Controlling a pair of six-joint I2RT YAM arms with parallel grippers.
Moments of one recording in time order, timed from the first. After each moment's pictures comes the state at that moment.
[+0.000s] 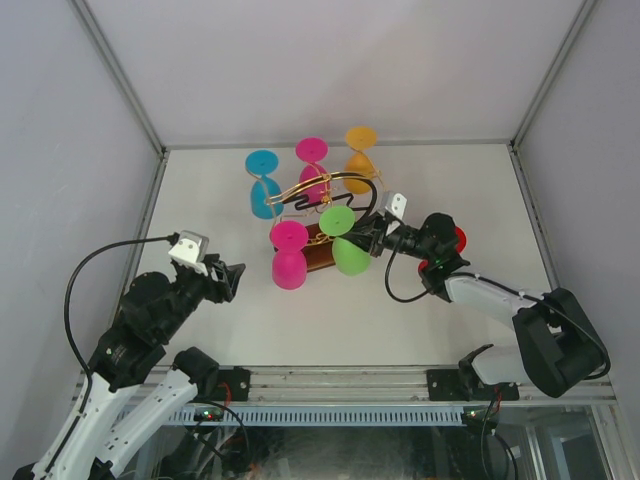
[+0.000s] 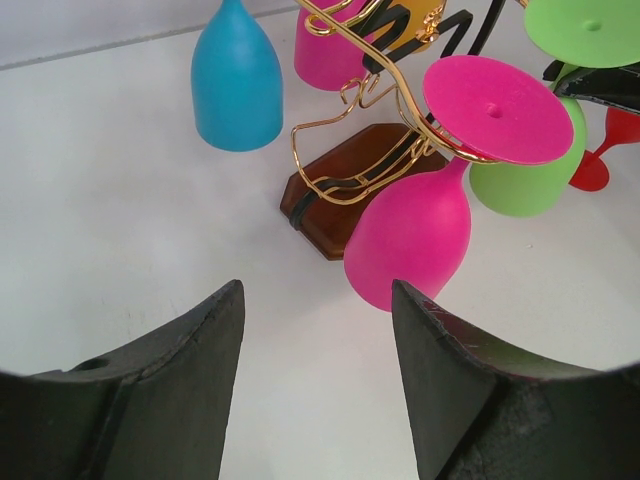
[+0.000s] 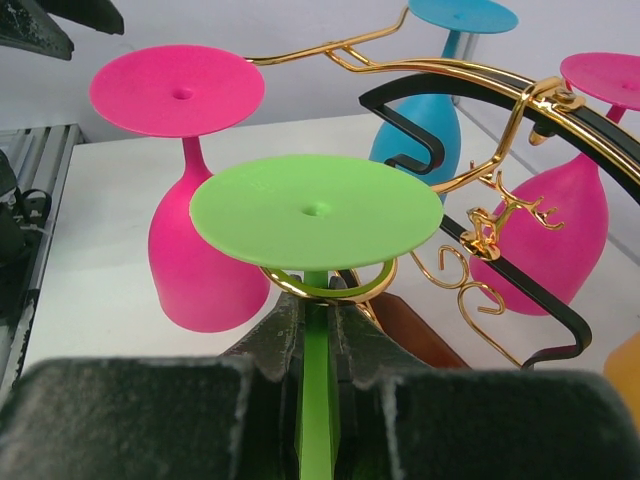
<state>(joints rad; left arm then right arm) -0.56 0.38 0.78 -0.62 -0.12 -0.11 0.50 1.33 0.61 0.86 -0.76 0.04</state>
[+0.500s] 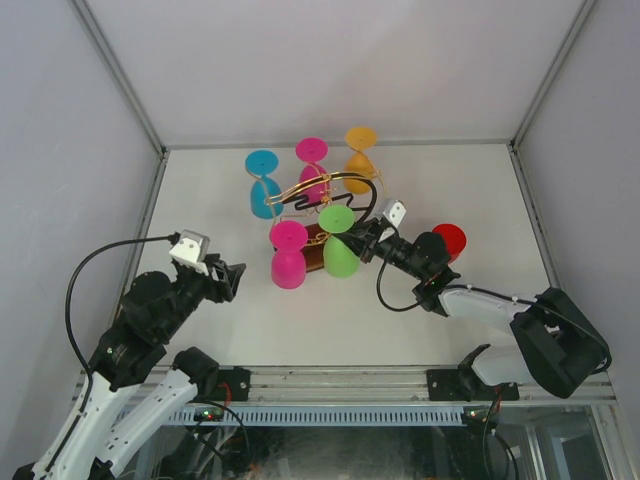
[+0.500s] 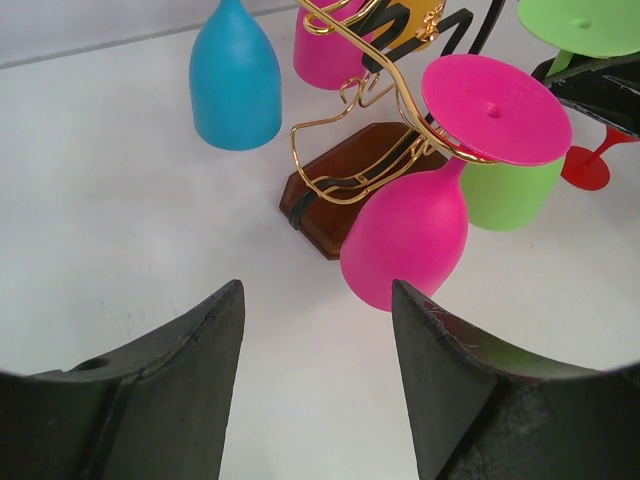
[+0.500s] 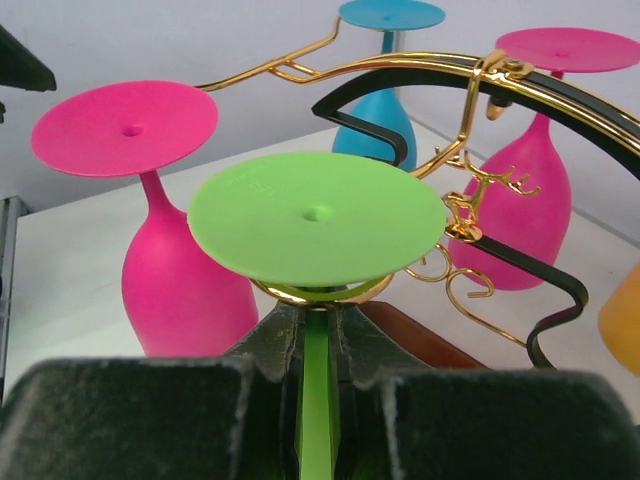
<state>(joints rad) -0.56 0.39 0.78 -0.61 -0.12 -0.11 0.64 1.33 0.53 0.96 -0.43 0.11</state>
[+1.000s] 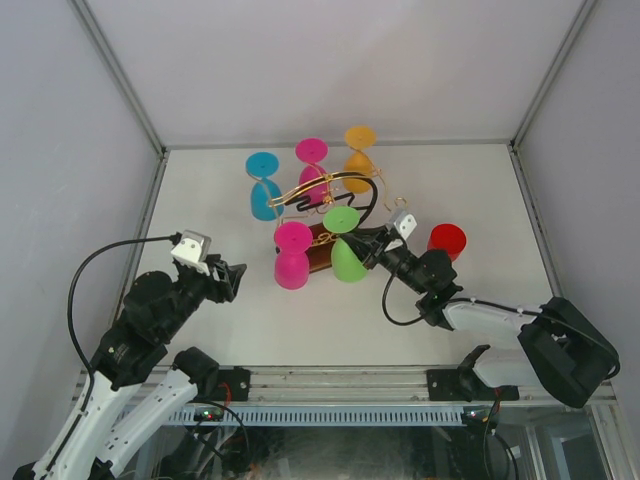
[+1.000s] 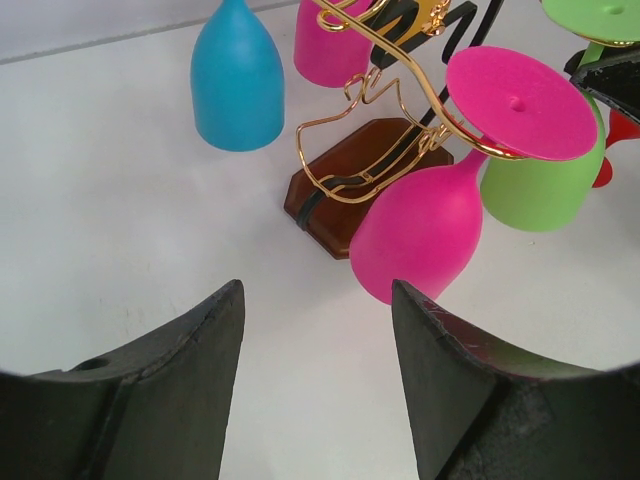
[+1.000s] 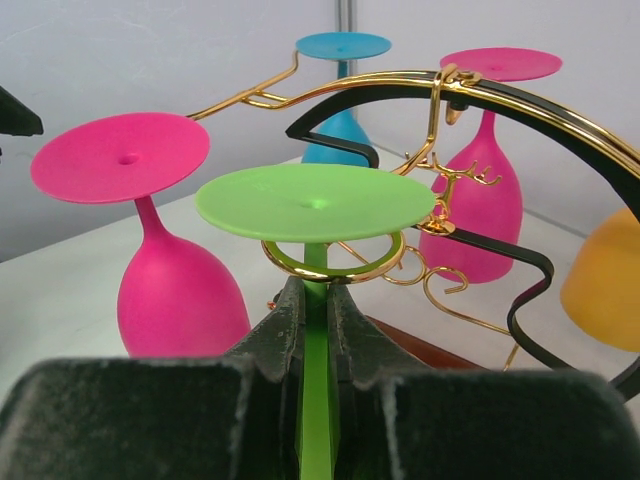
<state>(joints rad) -0.56 0.39 0.77 -0.61 -0.12 -0.11 0.70 1.26 0.42 1.08 -0.21 0.12</state>
